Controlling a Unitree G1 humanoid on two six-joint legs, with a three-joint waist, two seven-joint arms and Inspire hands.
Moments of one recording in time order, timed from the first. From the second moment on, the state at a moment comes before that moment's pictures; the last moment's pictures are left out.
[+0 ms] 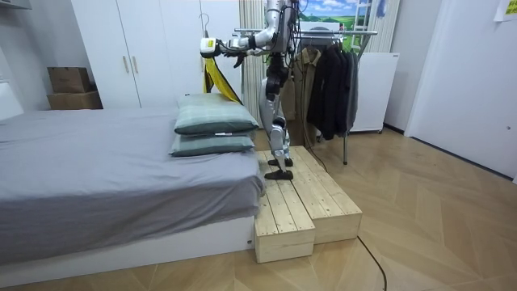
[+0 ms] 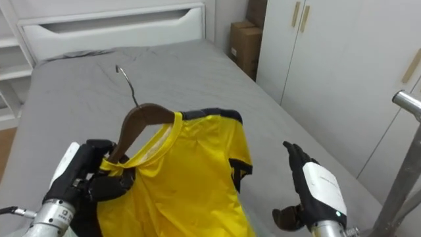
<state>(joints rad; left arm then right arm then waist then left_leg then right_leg) -0.03 0.34 -0.10 0.20 0.14 -0.13 0.09 0.01 -0.34 0.04 0.27 -0.65 -0.14 -0.25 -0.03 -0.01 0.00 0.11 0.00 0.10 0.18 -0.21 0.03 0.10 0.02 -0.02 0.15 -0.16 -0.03</state>
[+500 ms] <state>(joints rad) -0.03 0.34 -0.10 0.16 0.17 -0.13 0.01 -0.04 -0.38 0.04 0.22 -0.63 -0.16 -0.33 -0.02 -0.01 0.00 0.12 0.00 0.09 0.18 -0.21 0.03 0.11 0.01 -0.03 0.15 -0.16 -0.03</state>
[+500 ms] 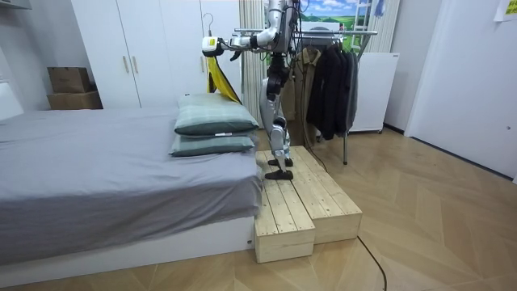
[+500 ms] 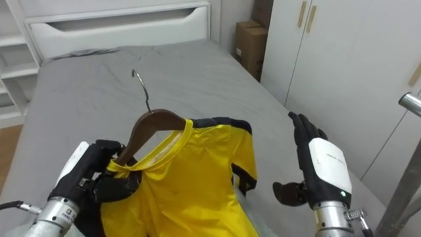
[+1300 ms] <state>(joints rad) -0.03 0.35 -0.12 0.16 0.17 -0.12 -0.10 -0.16 -0.39 0.06 0.21 -0.75 -0.17 -0.40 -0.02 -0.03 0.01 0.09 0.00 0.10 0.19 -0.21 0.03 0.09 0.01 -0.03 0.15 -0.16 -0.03</state>
